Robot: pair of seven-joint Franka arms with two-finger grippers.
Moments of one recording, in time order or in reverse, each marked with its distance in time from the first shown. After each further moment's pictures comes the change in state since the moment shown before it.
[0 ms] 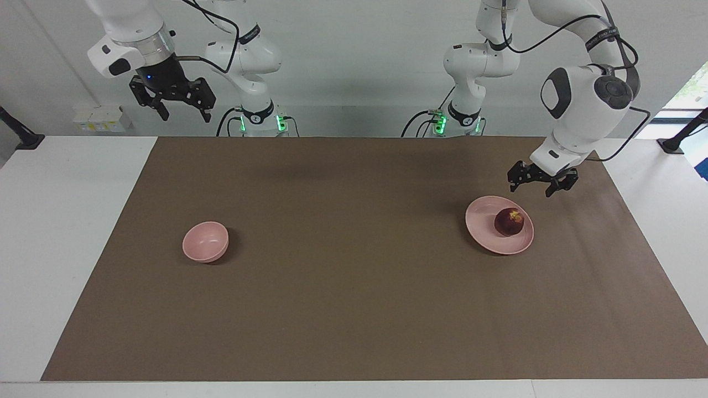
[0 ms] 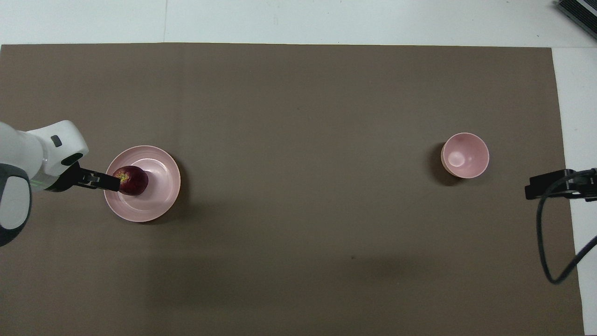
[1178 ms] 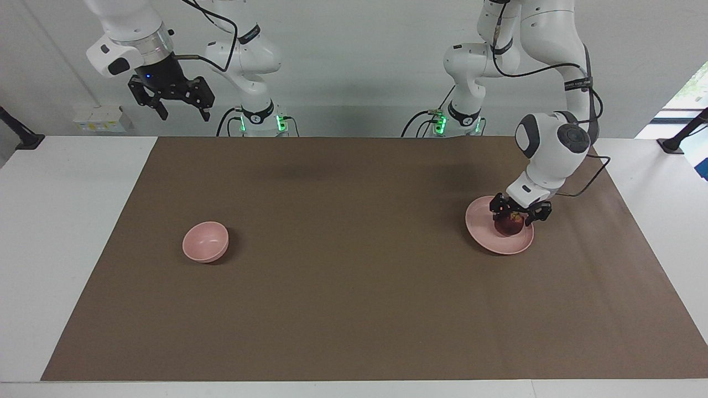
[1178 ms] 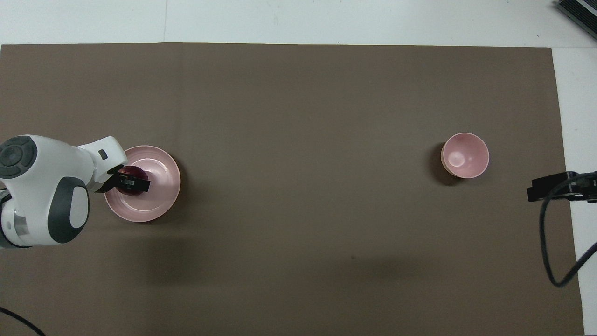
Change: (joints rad) left arm -0.002 0.120 -0.013 -0.145 -0.031 0.331 0.044; right arm -0.004 -0.006 0.000 -0.005 0.000 -0.003 -0.004
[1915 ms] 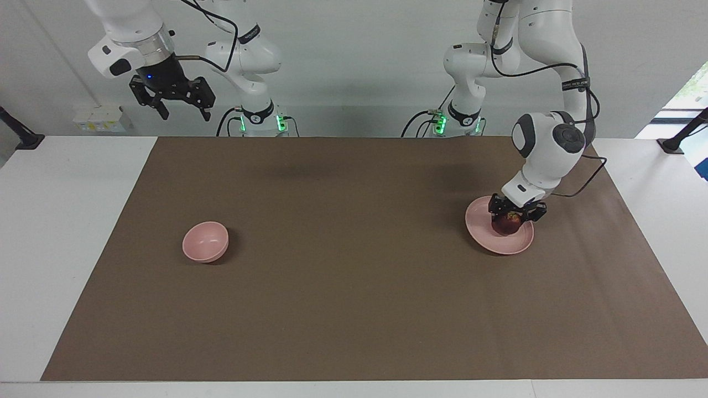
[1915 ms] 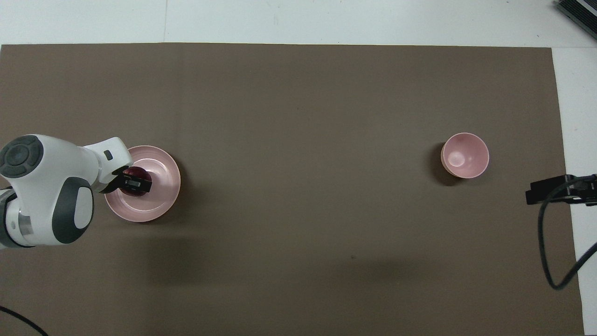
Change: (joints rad) left arm -0.018 -0.004 -0.005 0.006 -0.001 -0.017 0.003; right arm -0.001 -0.014 0.000 -0.025 0.000 -0.001 0.000
